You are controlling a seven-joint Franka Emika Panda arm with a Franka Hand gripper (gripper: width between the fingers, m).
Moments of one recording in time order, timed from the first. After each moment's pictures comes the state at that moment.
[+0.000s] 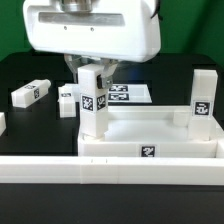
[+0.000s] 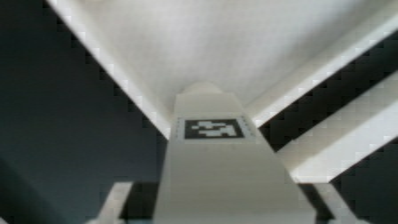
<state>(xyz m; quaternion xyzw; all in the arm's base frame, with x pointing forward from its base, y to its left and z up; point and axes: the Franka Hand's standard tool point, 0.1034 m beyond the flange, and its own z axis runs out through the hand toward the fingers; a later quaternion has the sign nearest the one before) 0.592 -0.055 0.110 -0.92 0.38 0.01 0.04</state>
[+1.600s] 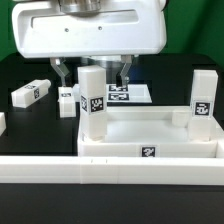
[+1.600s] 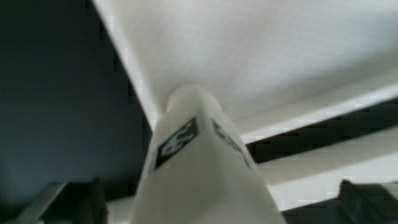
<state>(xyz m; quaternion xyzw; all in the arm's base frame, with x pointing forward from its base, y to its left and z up) 0.596 -0.053 0.111 -0.99 0.13 0.00 0.05</state>
